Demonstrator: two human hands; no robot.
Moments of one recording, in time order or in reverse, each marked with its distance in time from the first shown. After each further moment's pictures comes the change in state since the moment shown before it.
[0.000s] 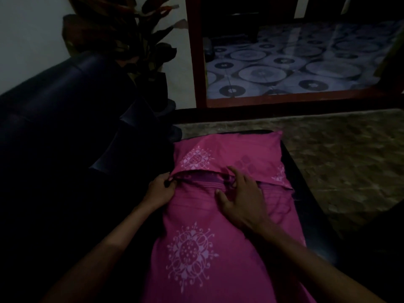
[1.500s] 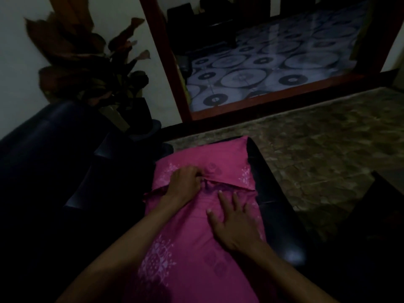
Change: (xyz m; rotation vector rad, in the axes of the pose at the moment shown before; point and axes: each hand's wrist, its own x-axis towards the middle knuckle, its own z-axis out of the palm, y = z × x) left_hand 0.001 0.190 0.061 0.494 0.016 0.445; right_hand -0.034 0.045 -0.050 0.009 -0.332 0.311
